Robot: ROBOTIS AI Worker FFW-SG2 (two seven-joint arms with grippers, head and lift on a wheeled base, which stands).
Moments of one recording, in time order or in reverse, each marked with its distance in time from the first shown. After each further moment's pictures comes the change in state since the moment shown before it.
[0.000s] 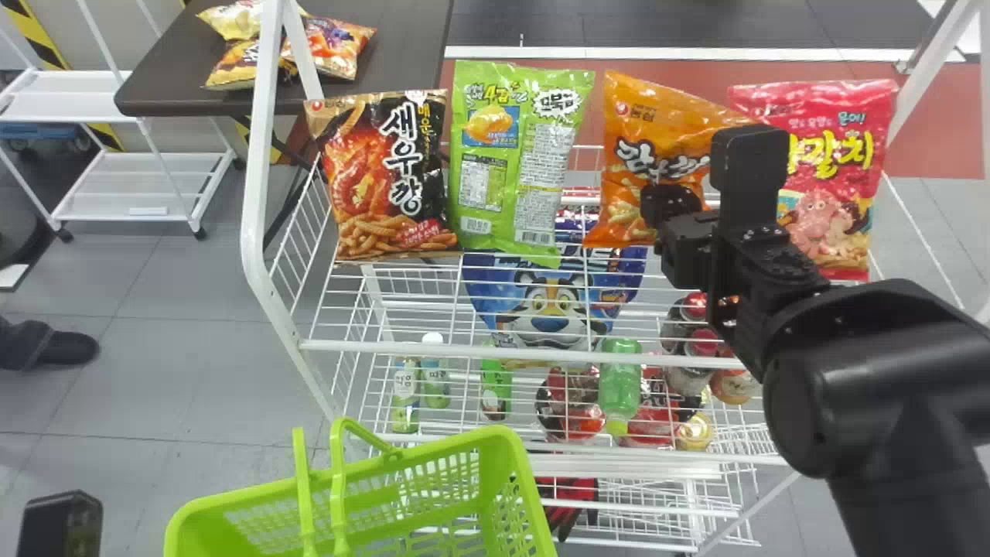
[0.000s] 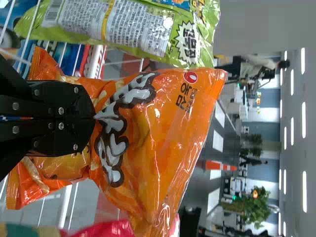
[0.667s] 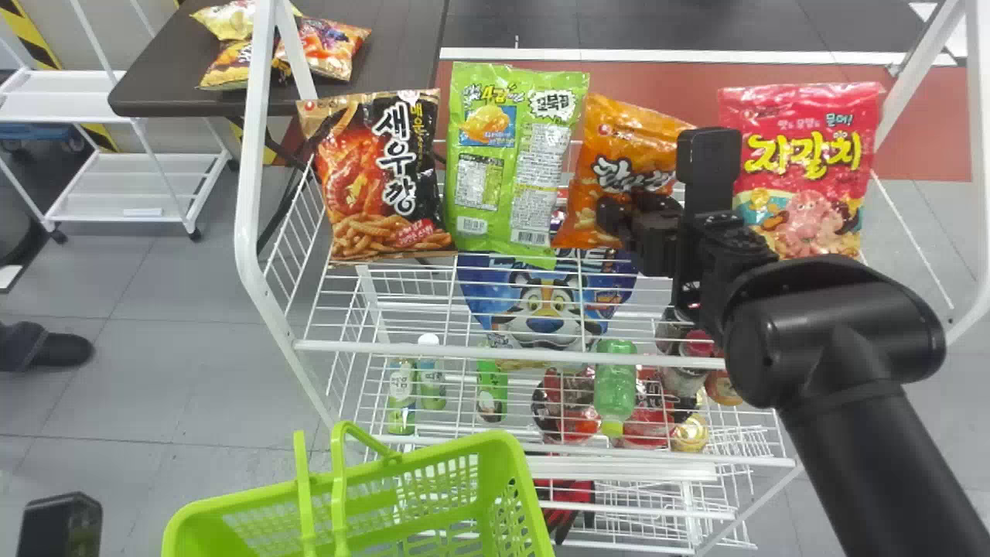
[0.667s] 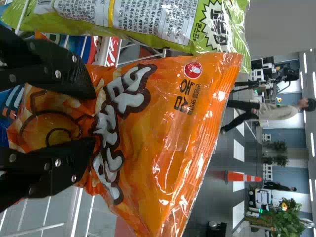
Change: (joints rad) left arm 0.000 0.001 -0.007 -0.005 -0.003 0.000 0.007; right arm -0.195 0.009 0.024 0.399 -0.111 -0.149 0.057
